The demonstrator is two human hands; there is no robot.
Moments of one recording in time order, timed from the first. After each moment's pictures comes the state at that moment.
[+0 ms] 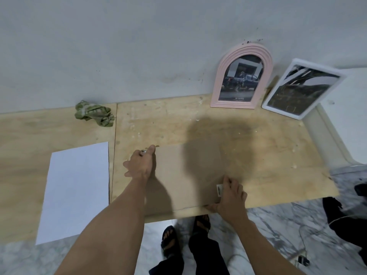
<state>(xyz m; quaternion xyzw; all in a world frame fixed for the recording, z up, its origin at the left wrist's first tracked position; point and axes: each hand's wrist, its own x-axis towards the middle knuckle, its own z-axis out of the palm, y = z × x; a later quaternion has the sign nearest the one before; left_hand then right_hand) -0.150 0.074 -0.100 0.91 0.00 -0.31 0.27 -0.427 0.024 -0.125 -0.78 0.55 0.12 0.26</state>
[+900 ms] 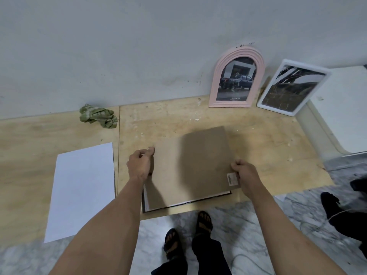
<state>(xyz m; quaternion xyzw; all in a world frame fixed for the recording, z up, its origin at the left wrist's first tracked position) -0.146 0.110 -0.089 0.83 -0.04 -0.35 0.44 -0.427 -0.033 -0.094 -0.40 0.65 -0.16 0.62</state>
